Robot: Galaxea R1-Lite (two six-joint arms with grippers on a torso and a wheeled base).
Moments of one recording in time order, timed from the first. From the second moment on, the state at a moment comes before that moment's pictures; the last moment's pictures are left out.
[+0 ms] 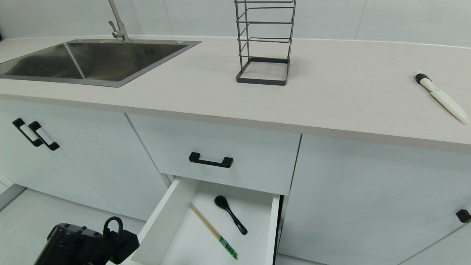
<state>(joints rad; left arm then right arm) -0.33 1.43 -0.21 -0.17 -0.12 -0.02 0.00 0.00 0.00 0.00 0.02 0.00</state>
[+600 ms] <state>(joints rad) -0.35 1.55 -0.22 -0.32 -0.06 -0.01 0.00 0.00 0.00 0.00 0.02 0.00</state>
